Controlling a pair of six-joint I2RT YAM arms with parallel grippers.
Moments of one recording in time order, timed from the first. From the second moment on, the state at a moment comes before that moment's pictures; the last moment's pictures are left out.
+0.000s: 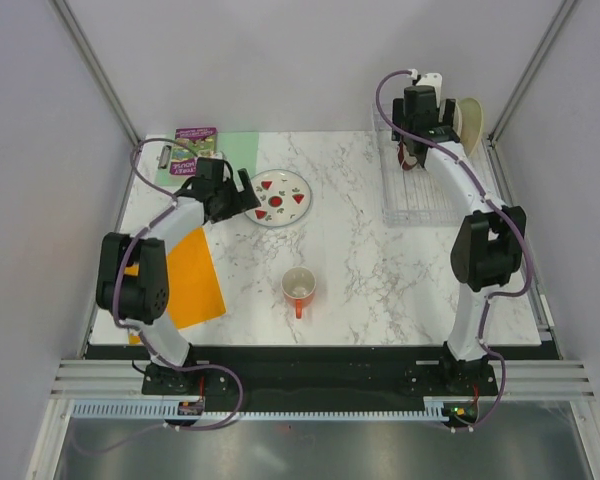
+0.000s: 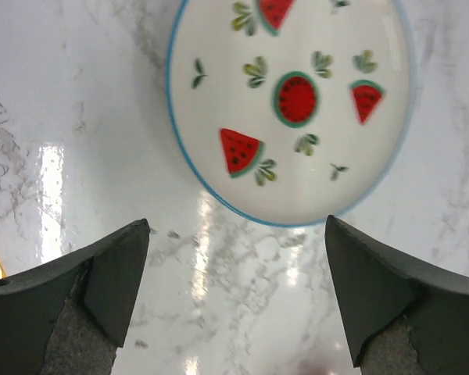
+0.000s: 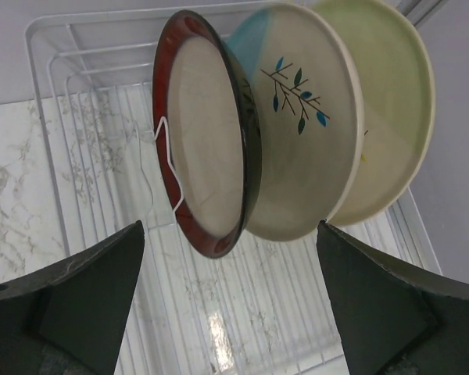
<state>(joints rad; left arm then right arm) -0.18 1.78 1.19 -0.25 0.08 -0.49 0.19 1.99 1.86 -0.37 0.53 0.07</state>
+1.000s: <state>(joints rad) -0.22 1.03 0.98 -0.31 0.16 -0.44 0.16 2.34 2.17 -0.27 0.60 -0.11</state>
